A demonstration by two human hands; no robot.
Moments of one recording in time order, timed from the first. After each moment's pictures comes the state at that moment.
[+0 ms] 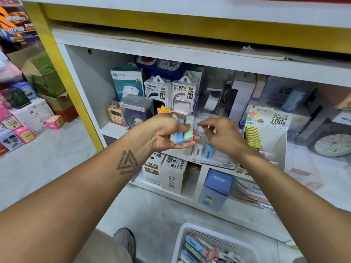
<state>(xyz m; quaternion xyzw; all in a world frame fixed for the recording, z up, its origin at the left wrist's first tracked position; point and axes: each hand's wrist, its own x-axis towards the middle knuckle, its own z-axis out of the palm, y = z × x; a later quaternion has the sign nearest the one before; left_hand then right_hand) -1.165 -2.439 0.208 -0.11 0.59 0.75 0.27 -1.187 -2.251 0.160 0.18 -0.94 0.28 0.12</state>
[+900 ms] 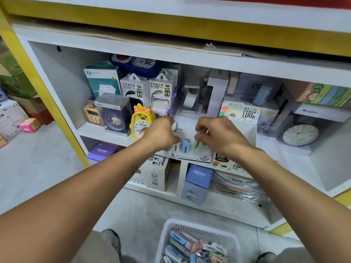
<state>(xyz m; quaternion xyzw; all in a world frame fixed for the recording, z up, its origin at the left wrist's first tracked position) -1.173 -2.397 0.171 0.08 0.95 0.31 0.03 -1.150 -2.204 0.184 0.14 -0.96 0.22 0.05</state>
